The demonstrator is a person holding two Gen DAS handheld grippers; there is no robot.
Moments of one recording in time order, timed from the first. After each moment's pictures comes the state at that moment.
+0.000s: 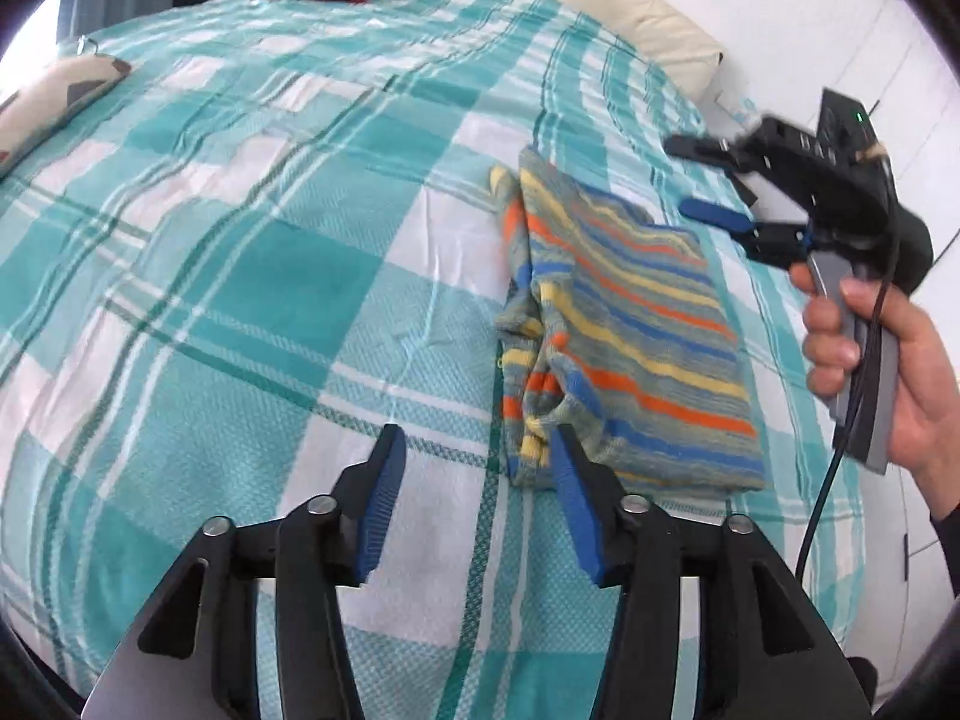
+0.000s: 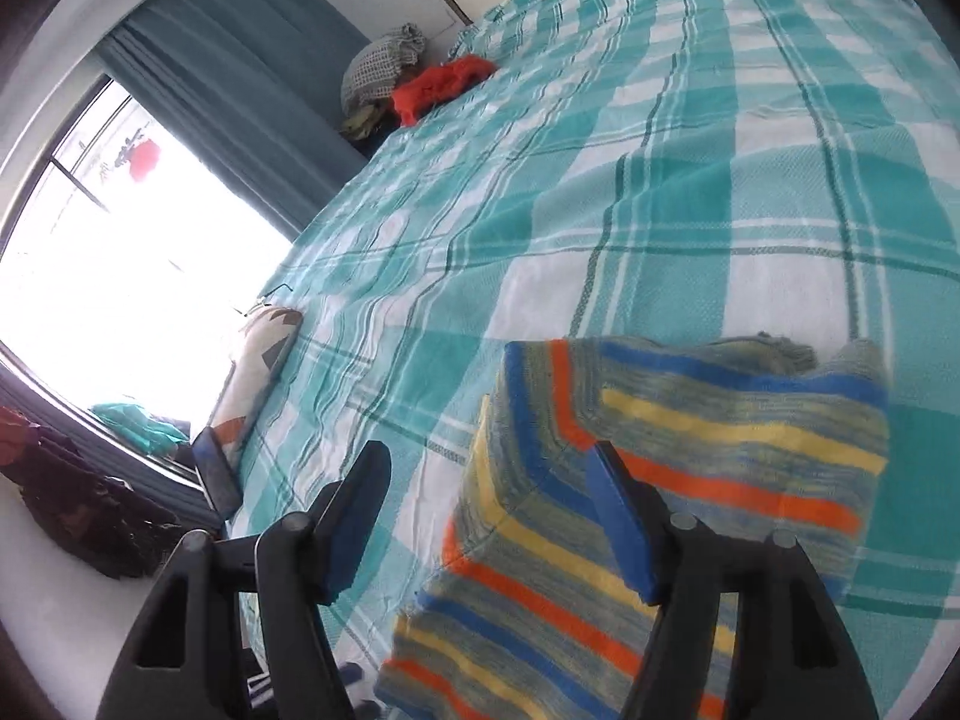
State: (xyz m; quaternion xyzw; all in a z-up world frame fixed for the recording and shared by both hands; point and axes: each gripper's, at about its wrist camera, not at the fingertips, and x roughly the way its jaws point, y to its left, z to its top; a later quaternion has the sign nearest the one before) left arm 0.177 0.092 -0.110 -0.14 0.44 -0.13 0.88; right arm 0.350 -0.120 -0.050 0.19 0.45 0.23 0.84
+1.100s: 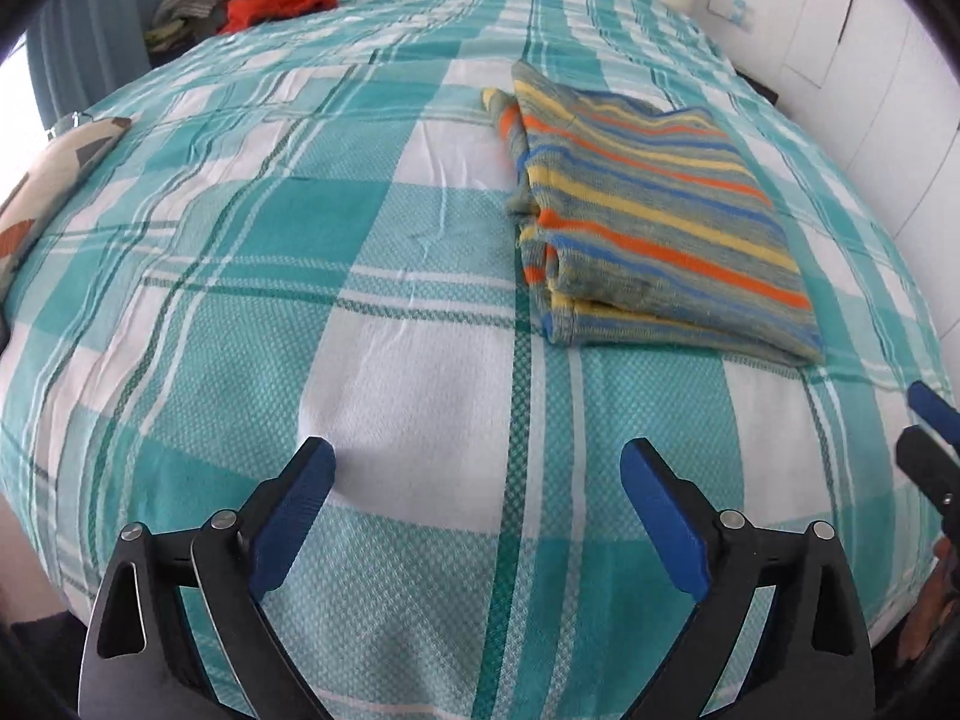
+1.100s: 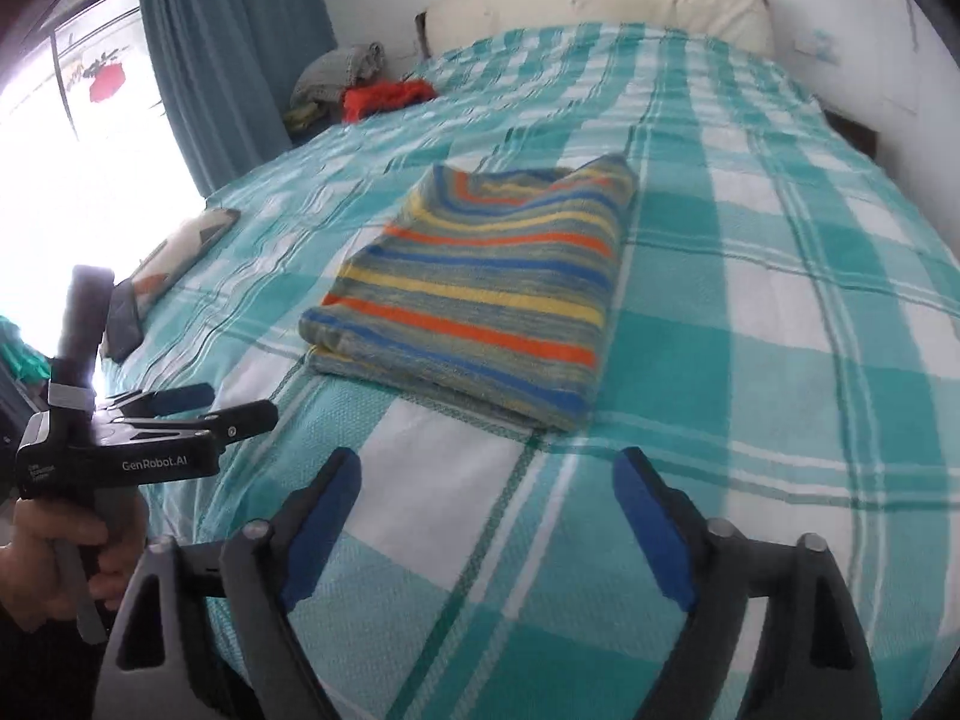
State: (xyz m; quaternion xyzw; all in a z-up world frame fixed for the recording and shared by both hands) left arm 0.151 0.066 -0.151 0.01 0.49 -0.09 0.87; right arm 0.076 -0.130 -0.086 0.05 0.39 0.07 0.92
